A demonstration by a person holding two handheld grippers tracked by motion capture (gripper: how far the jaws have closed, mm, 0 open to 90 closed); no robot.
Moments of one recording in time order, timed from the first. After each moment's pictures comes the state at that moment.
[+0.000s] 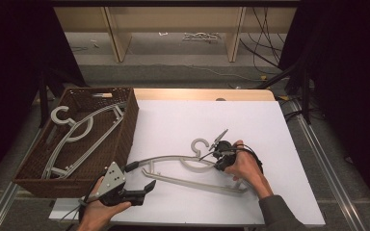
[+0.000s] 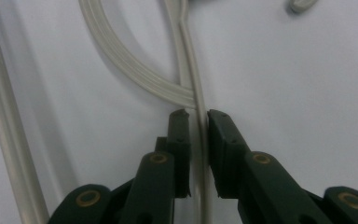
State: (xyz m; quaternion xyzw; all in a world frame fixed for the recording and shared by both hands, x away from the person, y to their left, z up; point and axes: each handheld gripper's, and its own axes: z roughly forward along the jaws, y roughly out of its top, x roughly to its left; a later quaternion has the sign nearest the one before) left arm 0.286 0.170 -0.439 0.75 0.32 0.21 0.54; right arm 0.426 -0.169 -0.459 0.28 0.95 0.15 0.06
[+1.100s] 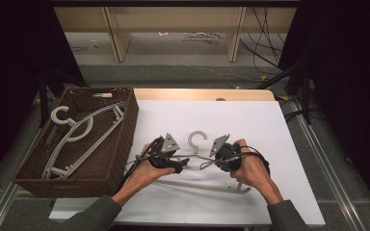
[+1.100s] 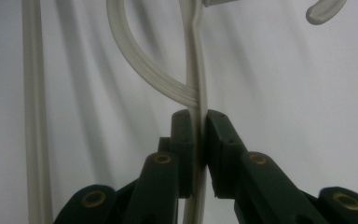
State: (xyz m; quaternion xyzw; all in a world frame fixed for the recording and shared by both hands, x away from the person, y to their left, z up) left arm 0.395 0.067 -0.444 0.86 0.27 0.18 0.40; right arm 0.389 -0.164 -0.413 0.17 0.96 0.17 0.15
